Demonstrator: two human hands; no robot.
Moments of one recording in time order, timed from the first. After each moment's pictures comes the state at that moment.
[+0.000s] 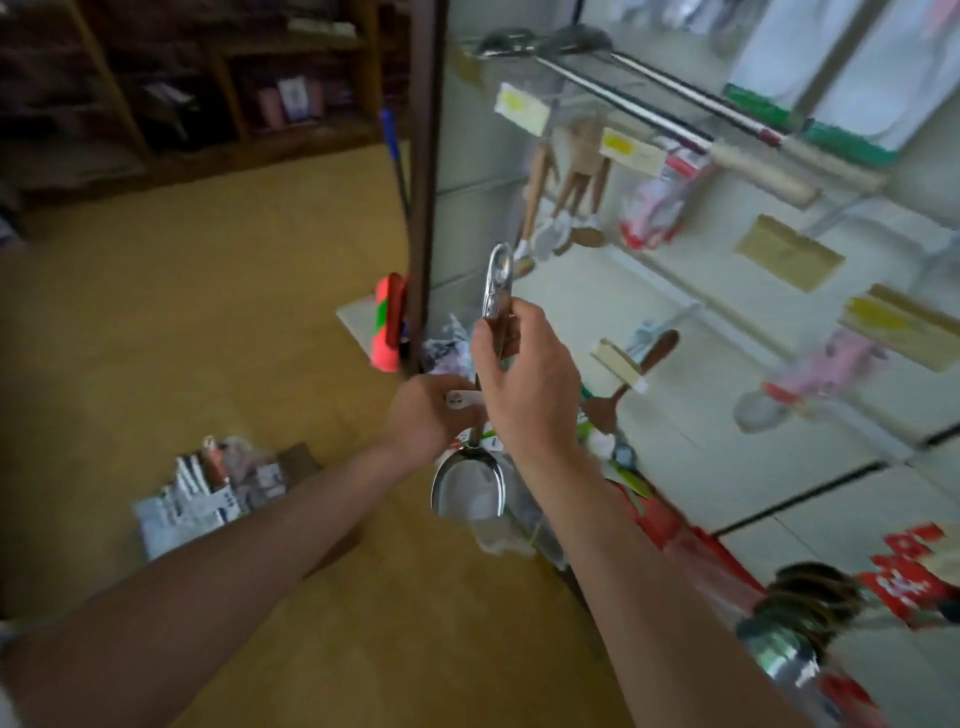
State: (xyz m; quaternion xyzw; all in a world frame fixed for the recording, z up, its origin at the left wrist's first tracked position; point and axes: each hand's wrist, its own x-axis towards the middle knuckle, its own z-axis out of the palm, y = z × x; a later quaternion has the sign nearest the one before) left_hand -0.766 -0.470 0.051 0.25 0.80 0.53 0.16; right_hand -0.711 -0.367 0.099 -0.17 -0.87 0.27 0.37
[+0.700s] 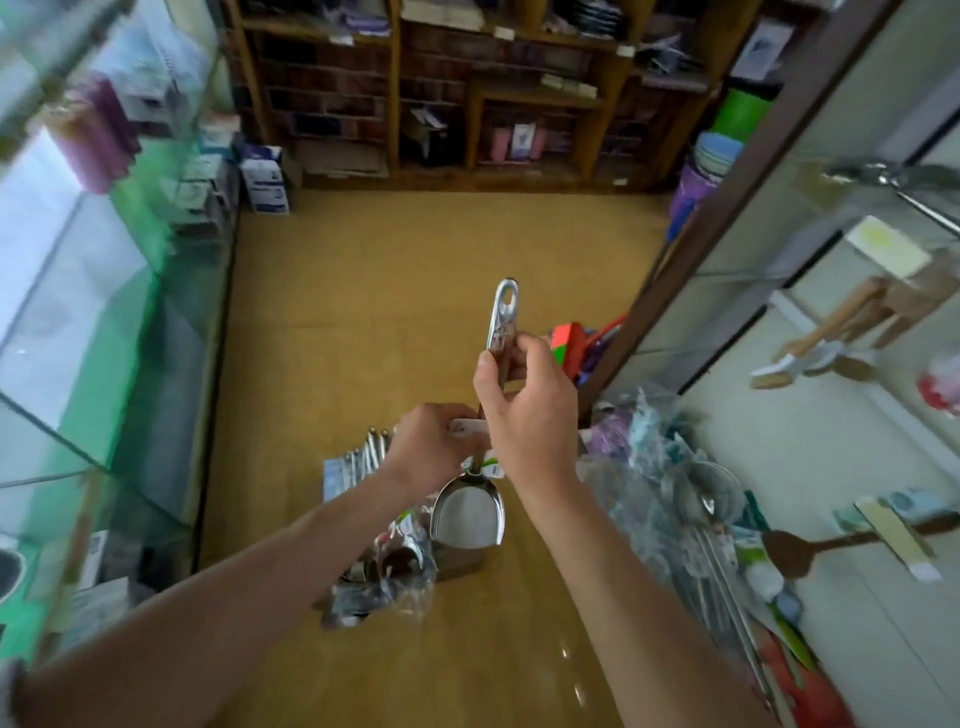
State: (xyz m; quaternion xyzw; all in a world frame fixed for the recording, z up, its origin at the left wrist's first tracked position) left_hand -0.852 -0.757 0.060 0.04 0.84 0.54 0.12; right_hand -0.848 -0.643 0.089 0.00 -0.87 0.39 0.31
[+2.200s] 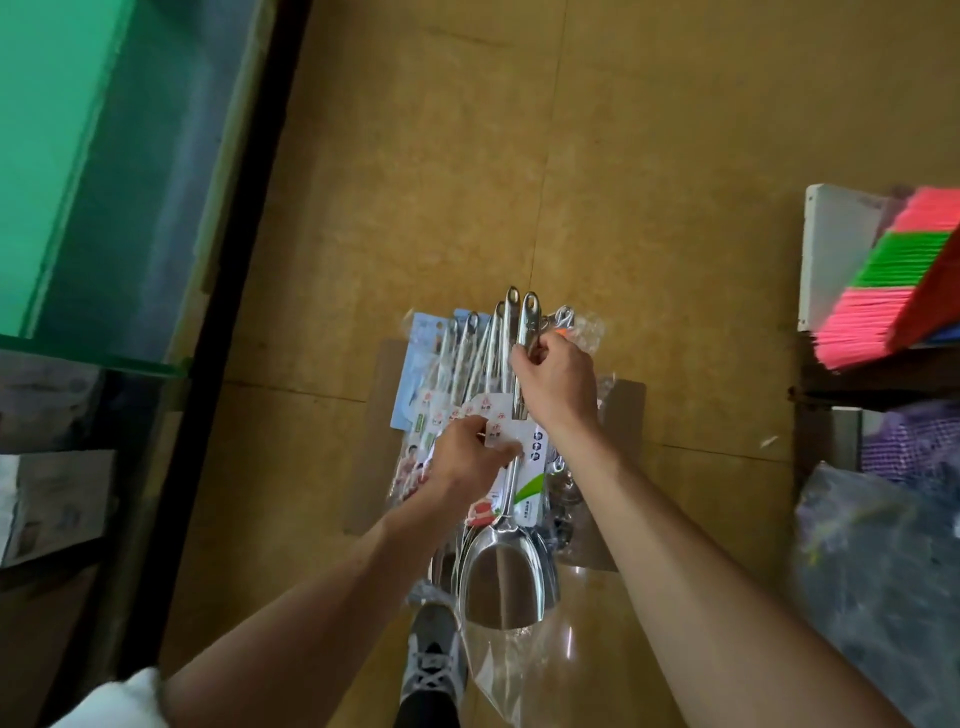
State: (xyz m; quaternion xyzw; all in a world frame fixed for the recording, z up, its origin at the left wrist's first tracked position) left_hand -1.007 -0.852 -0.449 -0.36 0.70 0.55 0.28; right_hand -1.104 -0.766 -0.445 -0.05 -0.93 0.32 -0.19
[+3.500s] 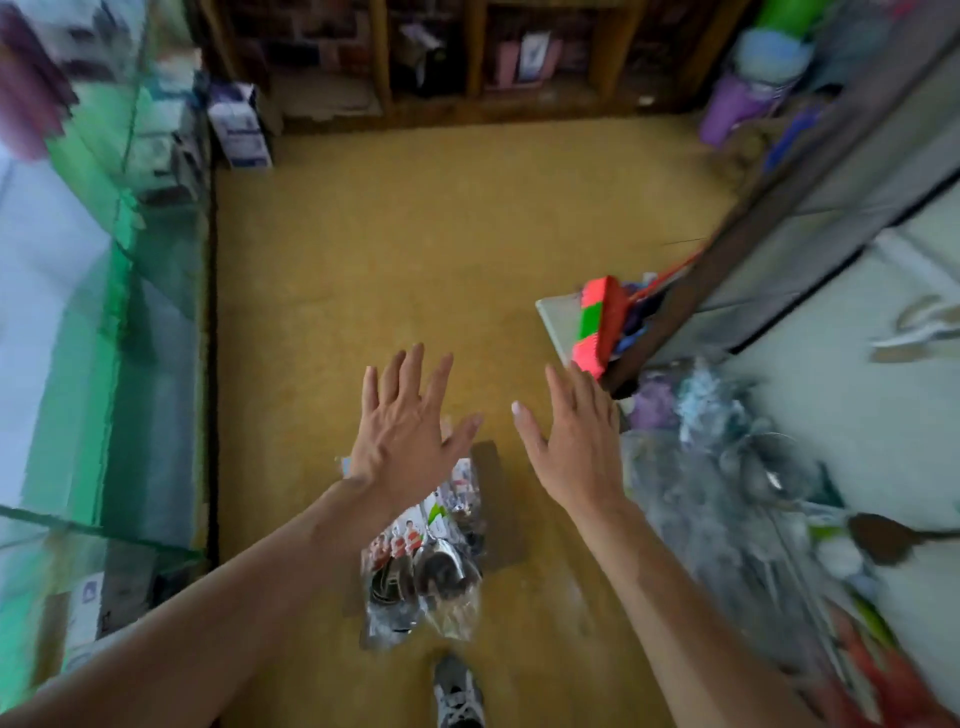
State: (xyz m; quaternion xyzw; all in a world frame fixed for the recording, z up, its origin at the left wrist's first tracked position) left_hand -0.964 -0.824 -0.042 0.14 0.98 0.14 0.00; right_hand -0.944 -0.630 -0.061 -0.06 -0.99 0.14 0.08
